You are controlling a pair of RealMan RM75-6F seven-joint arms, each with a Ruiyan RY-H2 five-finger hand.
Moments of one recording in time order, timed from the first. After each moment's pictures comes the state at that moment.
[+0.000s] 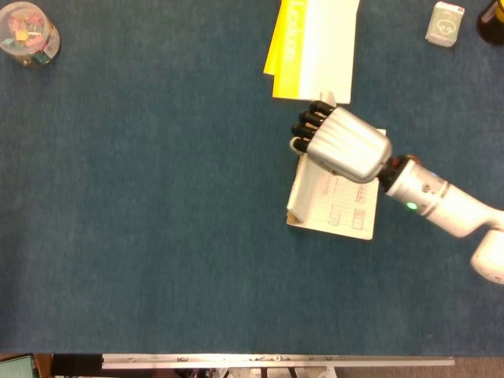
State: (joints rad) left arm 0.02 -0.99 0.02 -1.73 1.50 1.50 -0.10; right arm 0.84 -1.57 0.04 -1.23 -1.75 1.07 -0.10
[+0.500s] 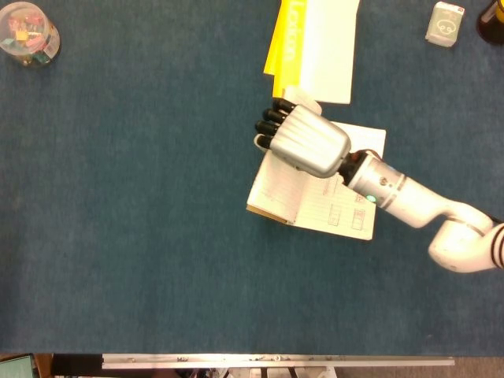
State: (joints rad) left arm 0.02 -0.98 0.03 -1.73 1.50 1.50 -0.13; right arm 0.92 -1.74 0.08 -1.06 -1.73 1.04 -0.07
